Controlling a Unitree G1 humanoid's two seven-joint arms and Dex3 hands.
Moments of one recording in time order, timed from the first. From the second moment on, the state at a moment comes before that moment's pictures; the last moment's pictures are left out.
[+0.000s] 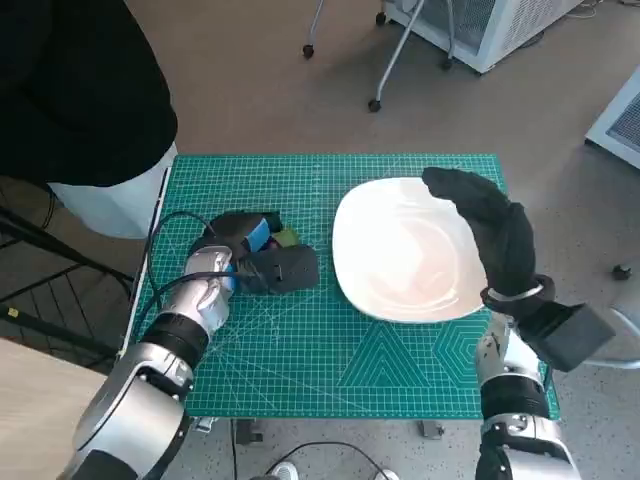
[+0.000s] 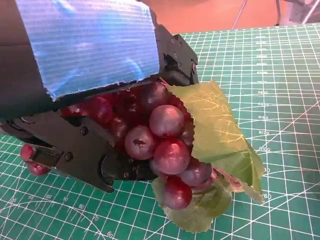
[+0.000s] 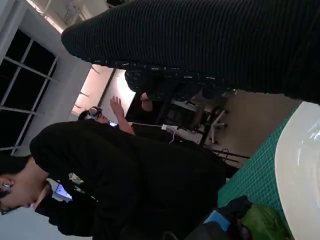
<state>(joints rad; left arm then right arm) -0.96 0.28 -0.52 1.15 0.65 0.13 -0.04 -0.79 -0.15 -0.27 1.08 0.32 -1.00 0.75</state>
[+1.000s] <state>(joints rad) -0.85 0.38 -0.49 0.65 0.67 0.33 -0.21 -0.80 -0.15 -0.28 1.08 0.34 -1.00 0.75</state>
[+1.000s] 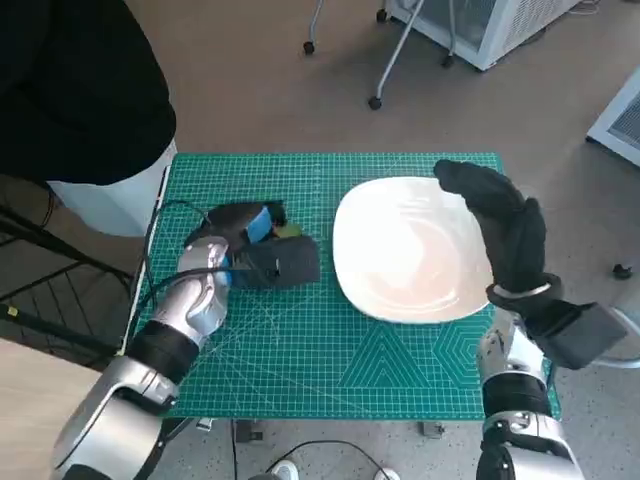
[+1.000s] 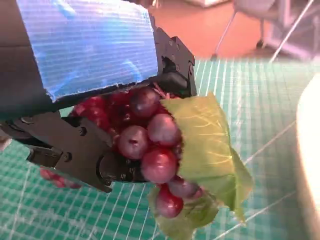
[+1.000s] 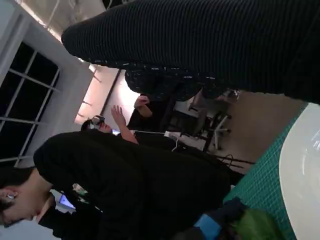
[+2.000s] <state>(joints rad) -0.76 0.41 -0.42 0.23 0.70 0.37 -0.28 -0.80 -0.15 -0.29 1.07 0.35 -1.00 0.74</state>
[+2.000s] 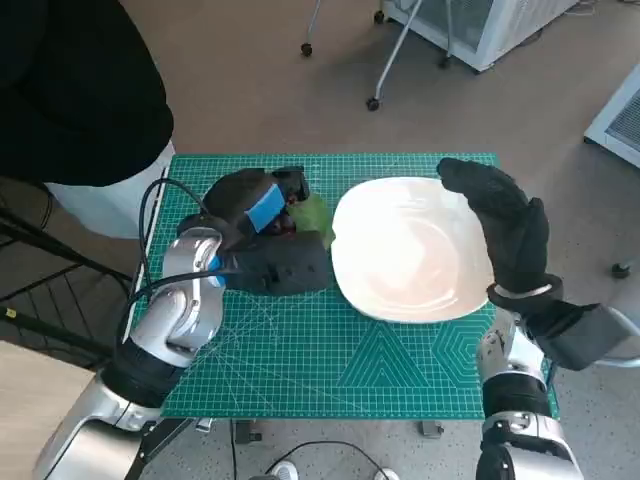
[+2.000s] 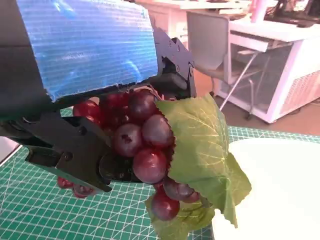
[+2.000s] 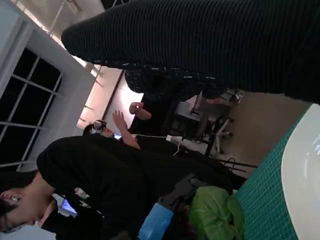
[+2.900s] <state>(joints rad) -1.05 0.15 -0.52 0.66 0.71 0.22 -0.28 -0.75 -0.17 -0.28 0.96 0.36 -1.00 0.73</state>
